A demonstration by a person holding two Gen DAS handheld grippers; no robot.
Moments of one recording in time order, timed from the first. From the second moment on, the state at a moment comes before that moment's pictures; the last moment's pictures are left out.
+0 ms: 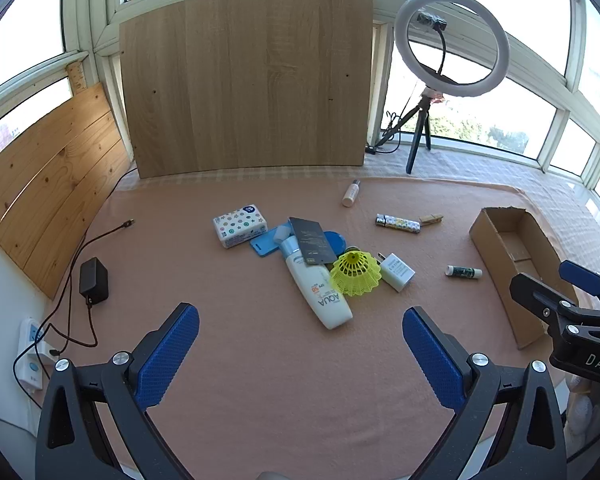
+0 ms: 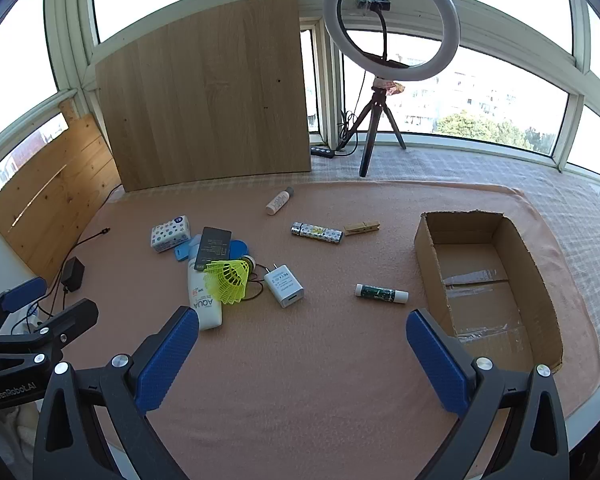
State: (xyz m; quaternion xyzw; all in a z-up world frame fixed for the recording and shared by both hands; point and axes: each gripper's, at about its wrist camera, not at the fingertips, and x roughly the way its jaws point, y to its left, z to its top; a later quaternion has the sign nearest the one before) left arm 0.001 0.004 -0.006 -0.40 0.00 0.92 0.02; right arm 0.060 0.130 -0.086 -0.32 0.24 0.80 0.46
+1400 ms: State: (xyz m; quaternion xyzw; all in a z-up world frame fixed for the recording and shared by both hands) left arm 0.004 0.009 -0.007 -0.40 0.01 0.91 0.04; right arm 0.061 0.129 -0.088 -0.32 0.26 0.78 0.48
